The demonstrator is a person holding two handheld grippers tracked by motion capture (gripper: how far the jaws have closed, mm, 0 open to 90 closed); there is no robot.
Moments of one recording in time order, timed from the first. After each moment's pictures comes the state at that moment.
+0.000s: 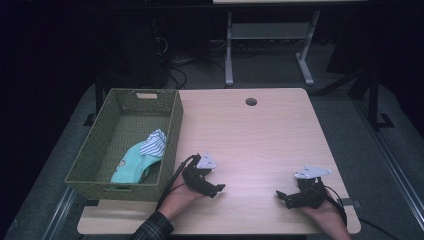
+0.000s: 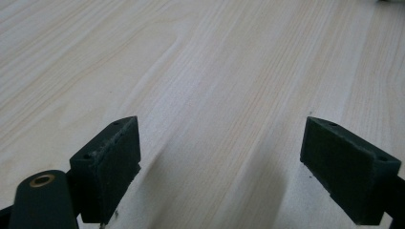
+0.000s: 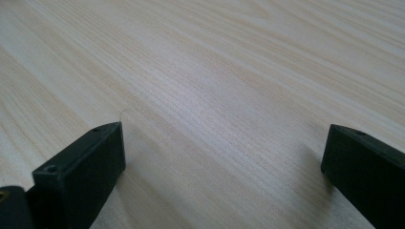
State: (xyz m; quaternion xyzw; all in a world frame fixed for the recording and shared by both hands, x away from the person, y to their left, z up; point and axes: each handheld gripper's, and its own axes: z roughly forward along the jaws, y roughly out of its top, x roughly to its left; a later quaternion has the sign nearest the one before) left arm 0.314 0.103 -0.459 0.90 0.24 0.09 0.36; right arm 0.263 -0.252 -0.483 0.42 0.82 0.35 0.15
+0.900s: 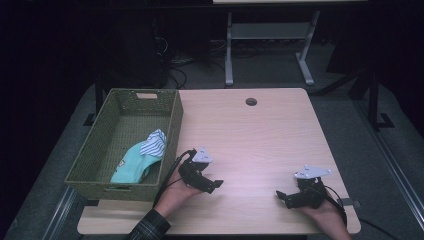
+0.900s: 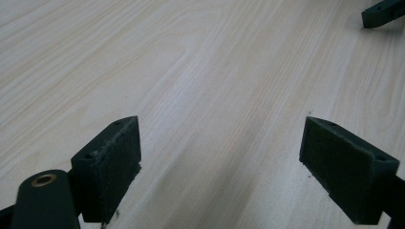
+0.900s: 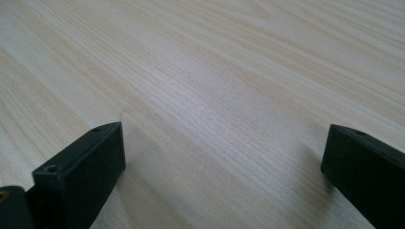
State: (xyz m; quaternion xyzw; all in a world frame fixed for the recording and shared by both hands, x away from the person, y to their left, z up) left arm 0.317 0.110 -0.440 0.89 0.26 0.07 0.37; right arm 0.264 -0.252 -0.483 0.42 0.82 0.35 0.15
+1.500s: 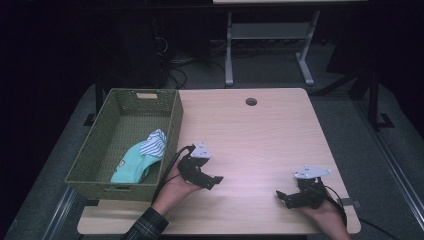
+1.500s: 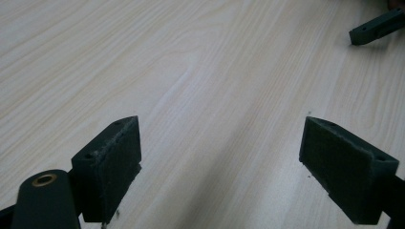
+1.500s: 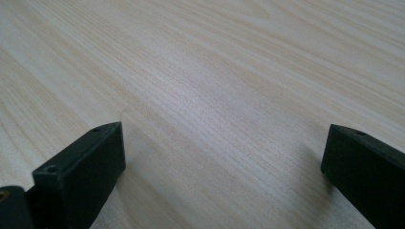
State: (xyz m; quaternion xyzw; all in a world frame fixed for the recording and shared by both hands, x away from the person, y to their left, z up) left arm 0.321 0.111 -0.425 0.89 0.26 0.07 0.38; right arm 0.264 -0.252 -0.483 0.42 0.82 0.35 0.15
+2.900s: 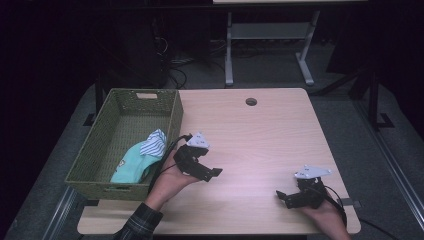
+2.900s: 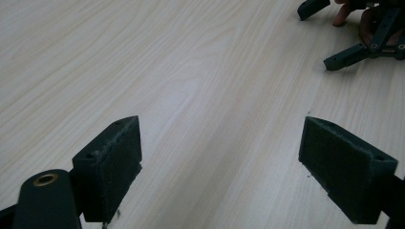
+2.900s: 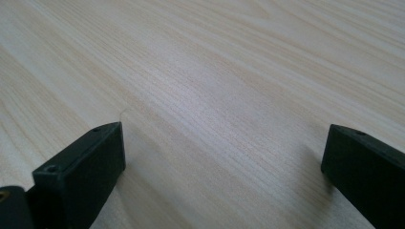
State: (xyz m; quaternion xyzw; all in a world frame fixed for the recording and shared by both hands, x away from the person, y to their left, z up) left arm 0.326 0.116 -0.383 0.89 0.25 0.06 0.38; right arm 0.264 -0.252 -0.483 0.42 0.82 0.35 0.15
